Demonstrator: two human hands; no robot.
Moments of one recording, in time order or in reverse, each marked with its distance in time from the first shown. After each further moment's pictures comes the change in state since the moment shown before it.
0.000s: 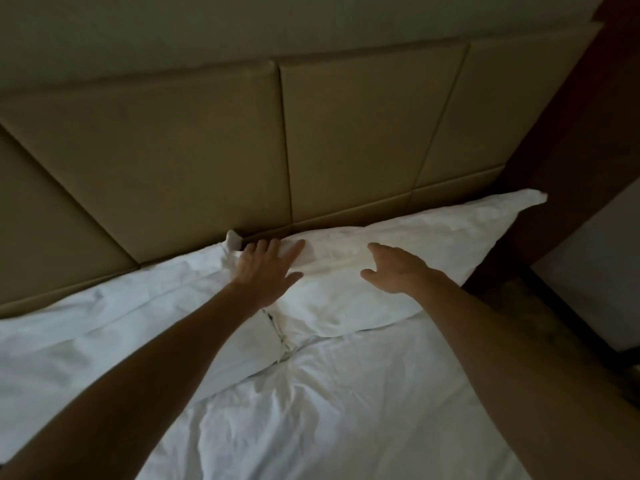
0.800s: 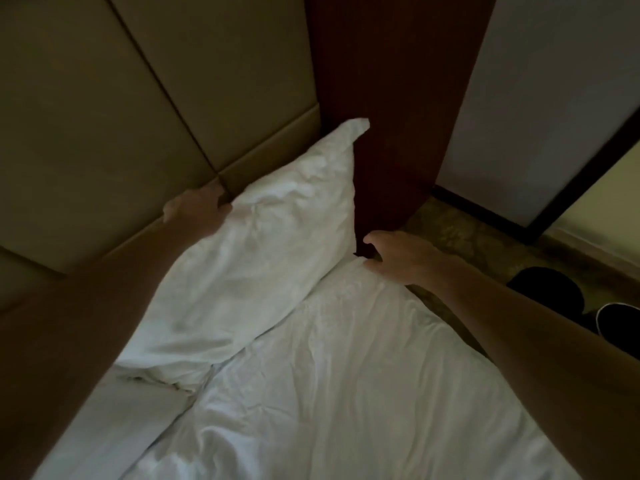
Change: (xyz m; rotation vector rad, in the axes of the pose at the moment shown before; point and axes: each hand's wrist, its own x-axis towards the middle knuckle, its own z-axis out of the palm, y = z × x) left_hand 0.222 0.205 -0.056 -0.156 -0.219 -0.073; right_hand -0.086 0.301 0.053 0.242 0.134 0.208
